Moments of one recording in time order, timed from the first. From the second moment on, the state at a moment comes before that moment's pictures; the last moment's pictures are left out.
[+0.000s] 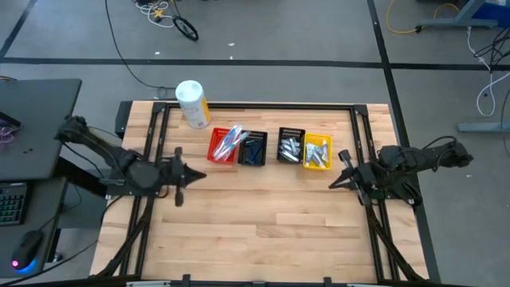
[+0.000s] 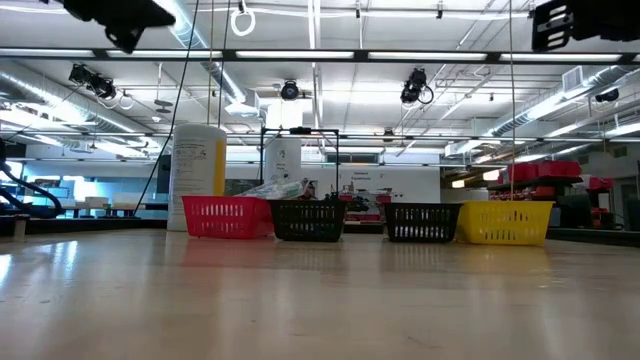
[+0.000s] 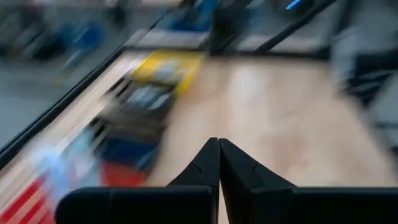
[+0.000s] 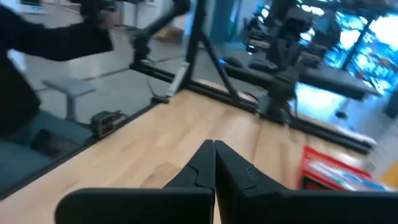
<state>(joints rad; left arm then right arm) -0.53 0.71 0.61 -0.32 -0.68 -0.29 0.23 0.31 0.38 -0.20 -0.14 -0.23</state>
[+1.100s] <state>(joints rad) -0.31 0.01 0.01 0.17 -0.31 0.12 0.23 0.00 0.16 -0.19 -0.12 -0.25</state>
